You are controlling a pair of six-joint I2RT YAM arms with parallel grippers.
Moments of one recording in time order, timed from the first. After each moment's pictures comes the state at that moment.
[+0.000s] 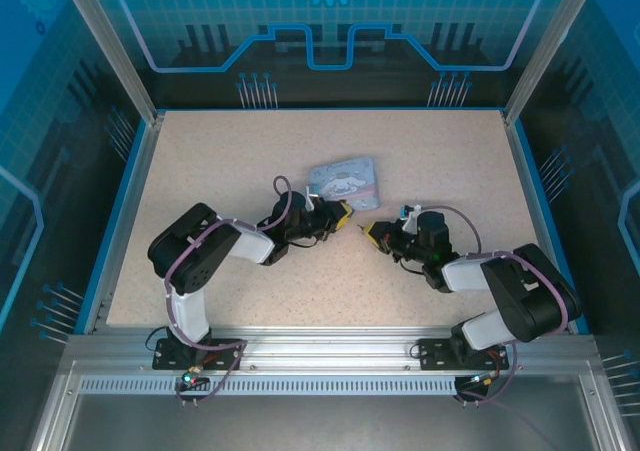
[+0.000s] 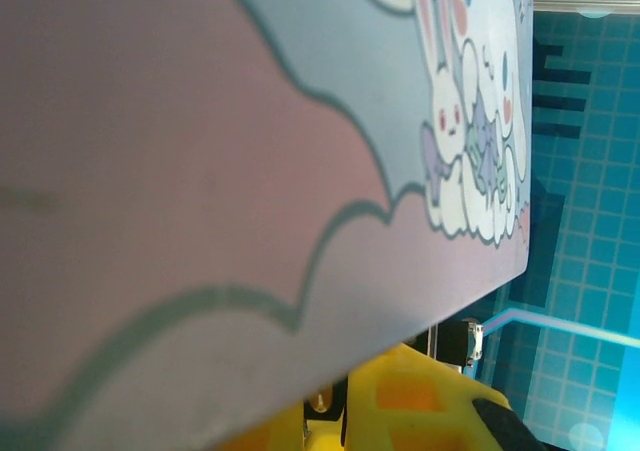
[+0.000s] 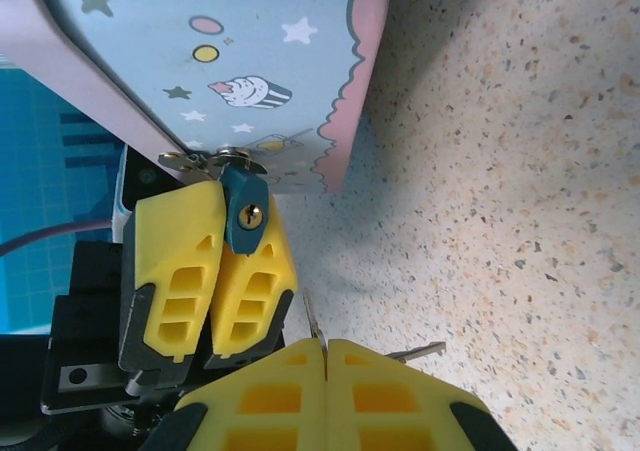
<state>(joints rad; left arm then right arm) -0.61 1.88 0.74 0.85 0.38 -1.50 0.36 1.46 0.29 0.76 -0.52 1.31</state>
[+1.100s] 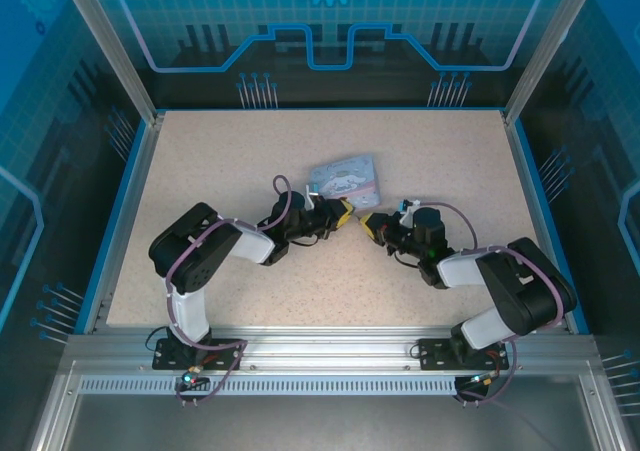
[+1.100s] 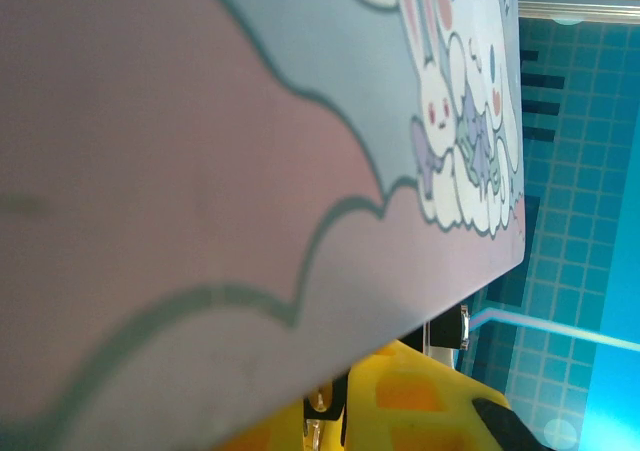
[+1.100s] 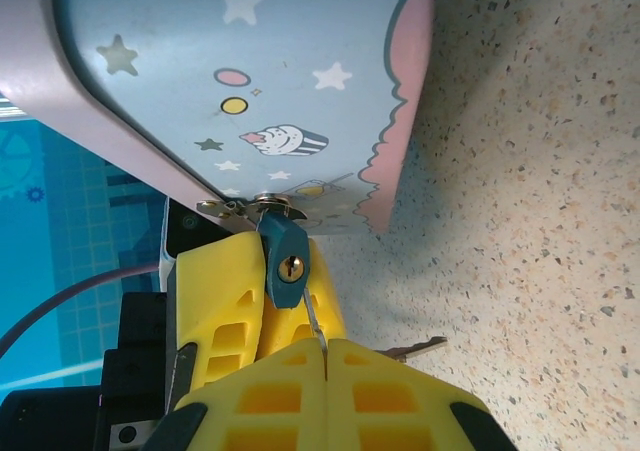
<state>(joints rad) -0.61 1.88 0.74 0.89 0.38 -1.53 0.39 1.50 0.34 0.83 -0.45 1.42</state>
